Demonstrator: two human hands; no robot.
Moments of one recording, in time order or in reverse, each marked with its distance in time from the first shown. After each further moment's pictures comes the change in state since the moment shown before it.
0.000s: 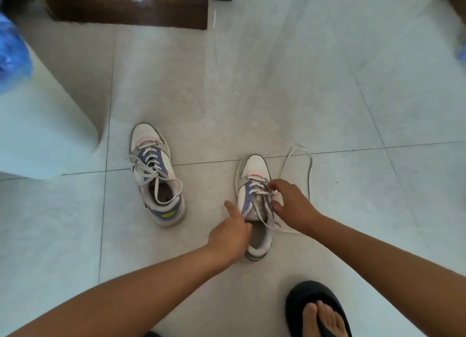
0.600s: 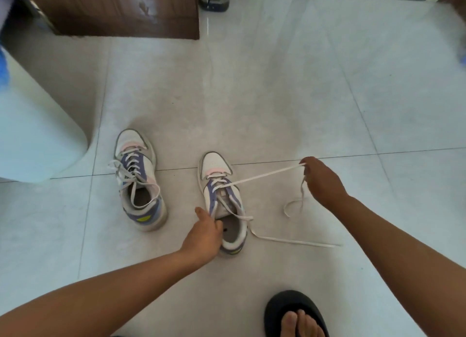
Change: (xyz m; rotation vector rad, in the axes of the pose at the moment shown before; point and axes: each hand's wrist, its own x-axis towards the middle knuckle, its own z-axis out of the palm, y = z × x) left_hand 0.007 -0.004 0.004 -0.305 0.111 -0.181; right_hand 0.031 0.101 -0.055 0.032 0.244 0.116
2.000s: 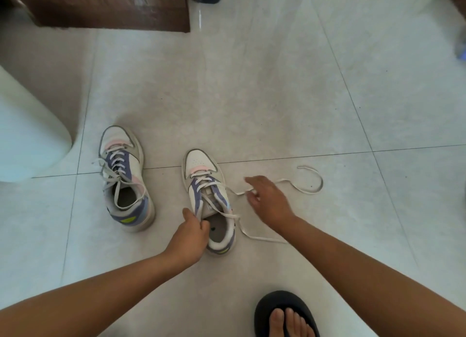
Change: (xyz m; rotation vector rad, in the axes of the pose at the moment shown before) left_hand 0.001 0.001 -0.002 -0.080 0.015 0.007; right_hand -0.028 -0.050 0.068 0.190 -0.119 -0.192
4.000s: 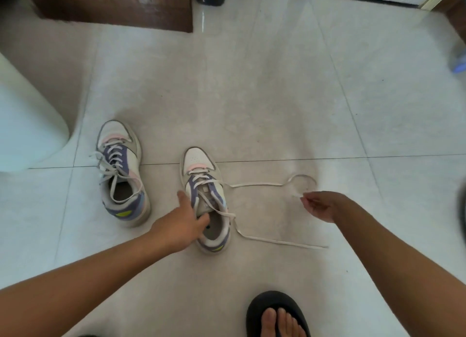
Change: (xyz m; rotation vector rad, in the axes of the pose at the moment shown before) left_hand -0.015 0.025 -0.032 0.347 -0.070 0.005; right_hand -0.004 0.087 -0.090 1.242 0.118 1.188
